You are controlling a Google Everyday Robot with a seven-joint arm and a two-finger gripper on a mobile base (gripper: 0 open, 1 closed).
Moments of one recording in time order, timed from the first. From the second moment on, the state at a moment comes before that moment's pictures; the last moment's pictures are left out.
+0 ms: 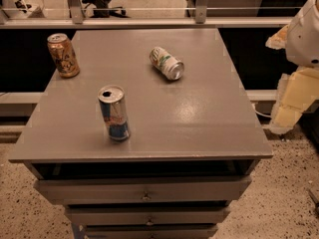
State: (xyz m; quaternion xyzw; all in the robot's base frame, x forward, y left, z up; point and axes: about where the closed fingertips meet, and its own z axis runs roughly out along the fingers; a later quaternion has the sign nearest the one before) arm 0.438 -0.216 0.977 -0.60 0.78 -0.04 0.16
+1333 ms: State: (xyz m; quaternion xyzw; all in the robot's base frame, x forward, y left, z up) arm 0.607 -0.124 0.972 -0.51 0.83 0.02 0.22
